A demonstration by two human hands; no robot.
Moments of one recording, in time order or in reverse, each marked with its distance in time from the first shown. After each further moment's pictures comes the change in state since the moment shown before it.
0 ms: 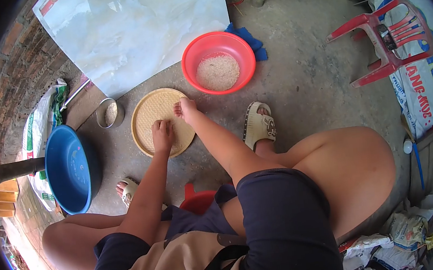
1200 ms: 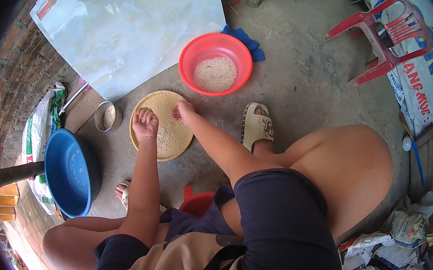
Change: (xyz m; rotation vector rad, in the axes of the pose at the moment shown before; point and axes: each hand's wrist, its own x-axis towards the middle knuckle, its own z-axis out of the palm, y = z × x) left_hand 0.072 0.000 -0.037 -2.866 0.039 -0.615; right_hand 0.003 0.006 -0.003 -0.086 0.015 -0.024
